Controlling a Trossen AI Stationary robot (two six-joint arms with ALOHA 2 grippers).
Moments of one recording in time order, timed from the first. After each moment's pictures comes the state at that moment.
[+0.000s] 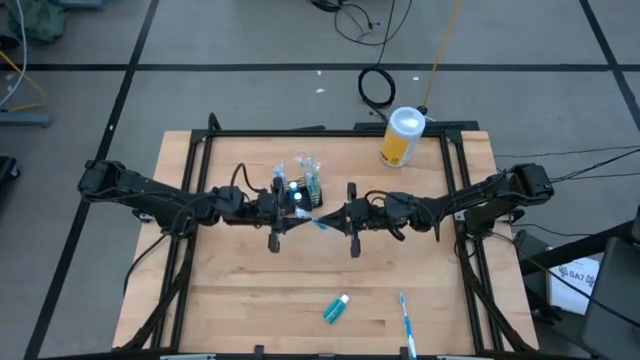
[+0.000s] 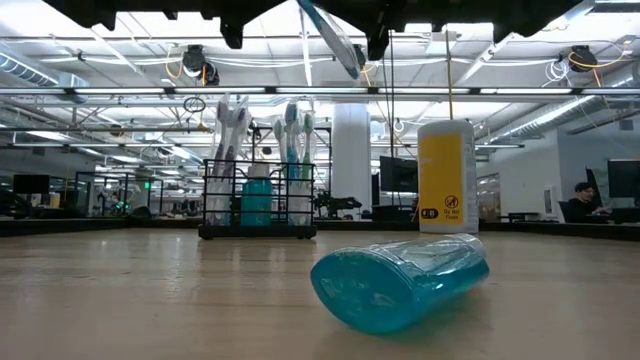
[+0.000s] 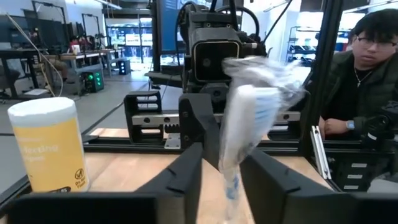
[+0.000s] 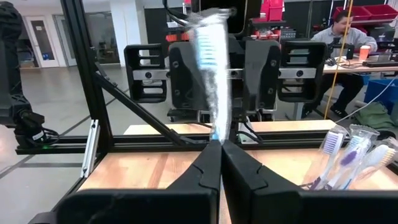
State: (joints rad) left arm -0.14 1.25 0.64 0.67 -0.10 0.00; right arm 0.14 1.50 0.81 0.74 0.08 0.06
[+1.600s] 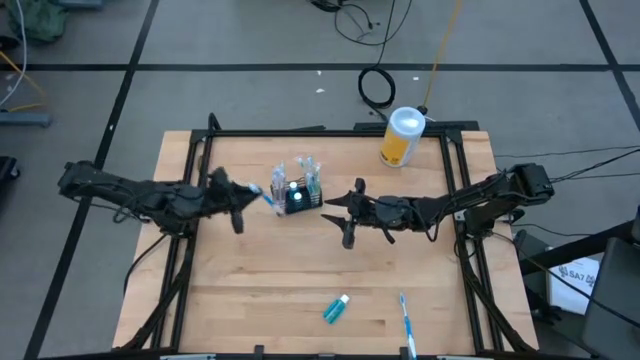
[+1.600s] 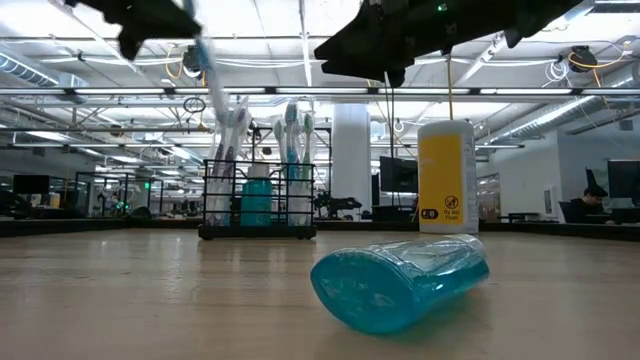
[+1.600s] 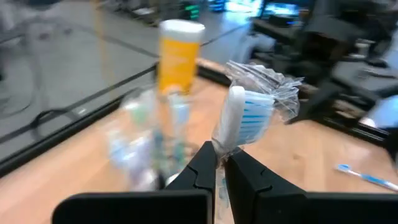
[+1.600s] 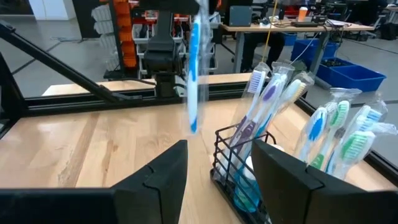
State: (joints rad) left arm -0.25 0.74 0.64 -0.19 -0.60 -0.37; right arm 0.13 1.50 0.81 0.53 0.34 0.07
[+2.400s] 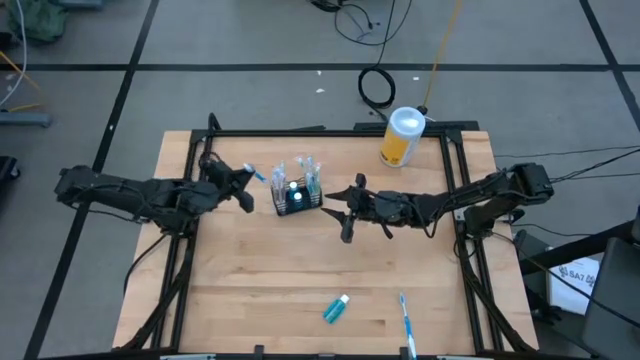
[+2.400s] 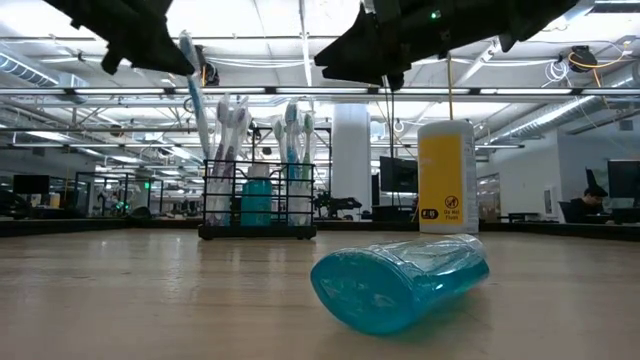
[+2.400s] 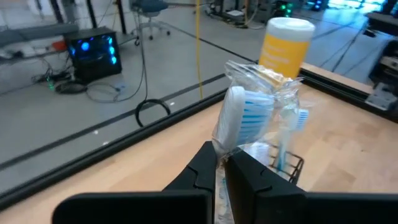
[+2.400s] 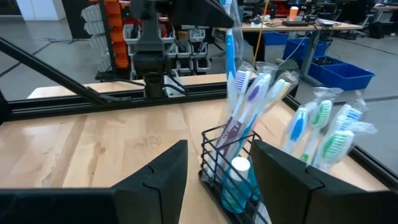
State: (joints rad) left arm -0.14 0.77 0.64 -0.33 -0.86 -0.46; right arm 0.10 1.50 0.81 0.53 0.34 0.07
